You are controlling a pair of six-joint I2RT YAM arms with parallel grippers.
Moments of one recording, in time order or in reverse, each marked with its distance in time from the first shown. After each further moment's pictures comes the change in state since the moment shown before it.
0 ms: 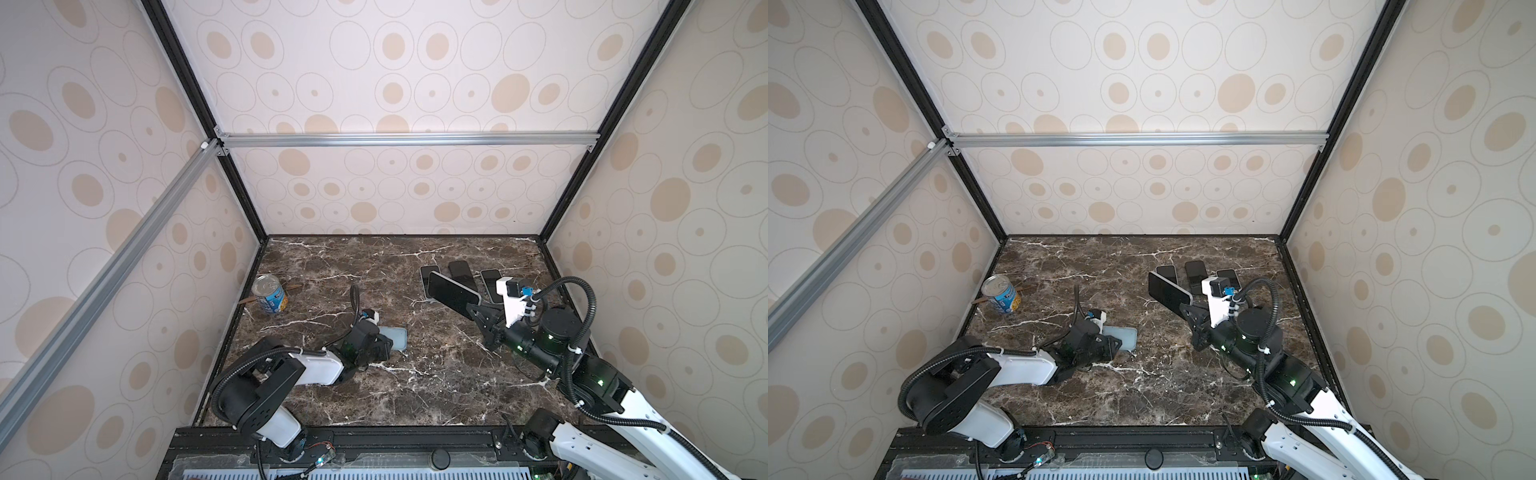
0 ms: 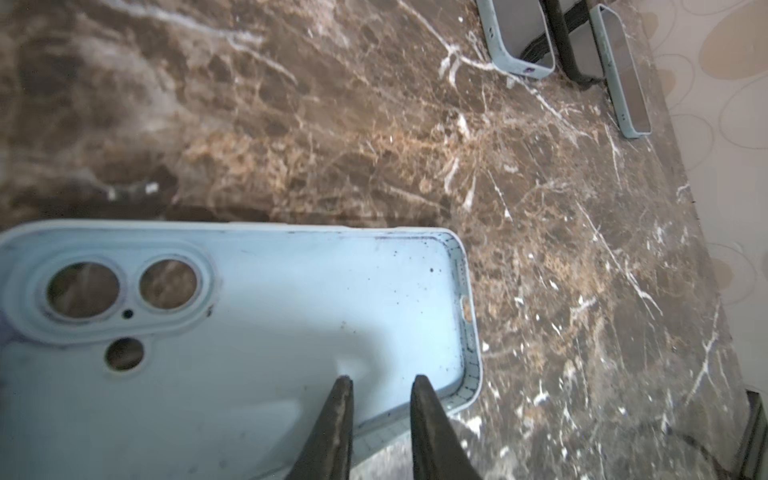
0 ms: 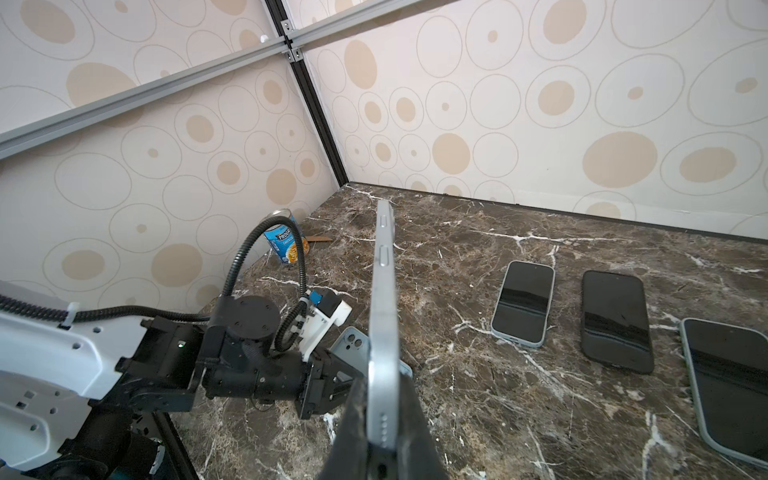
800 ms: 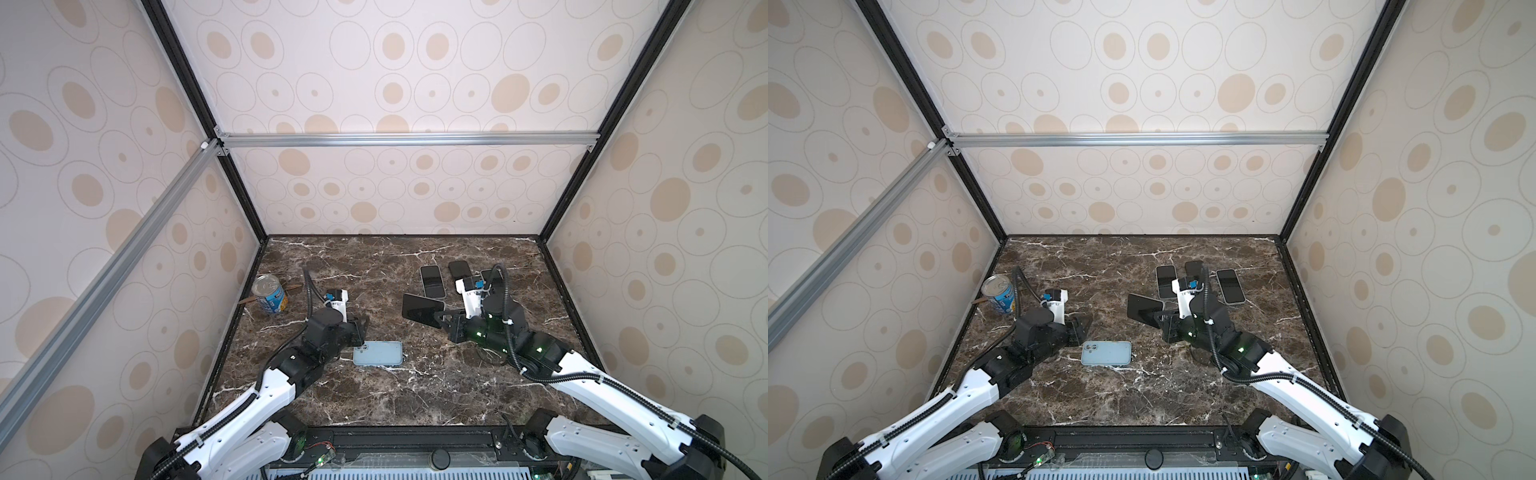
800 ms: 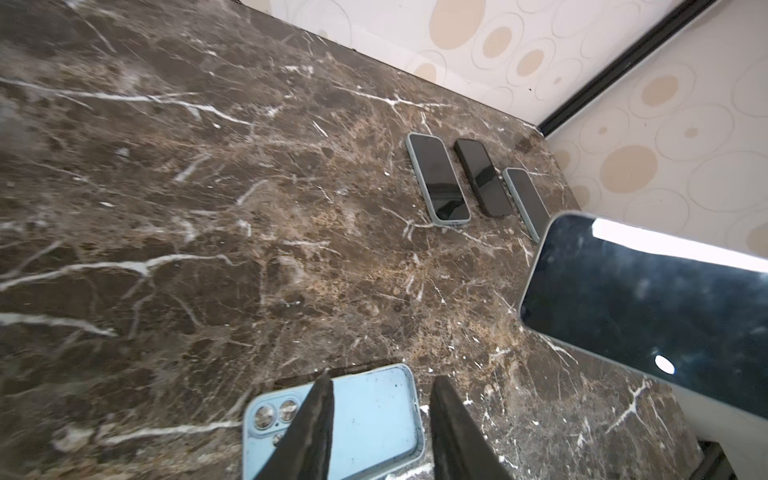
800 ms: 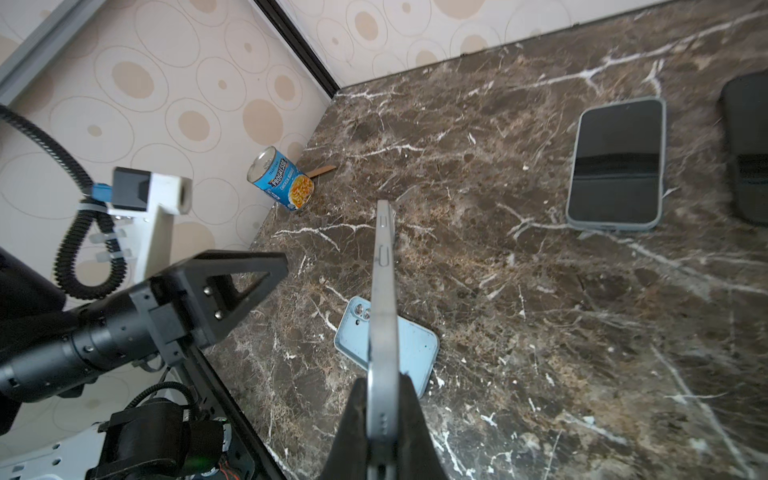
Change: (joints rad) left arm 0.177 -0.630 0.129 -0.550 -0.092 0.200; right arm 0.024 0.341 -0.045 0.122 -0.117 0.335
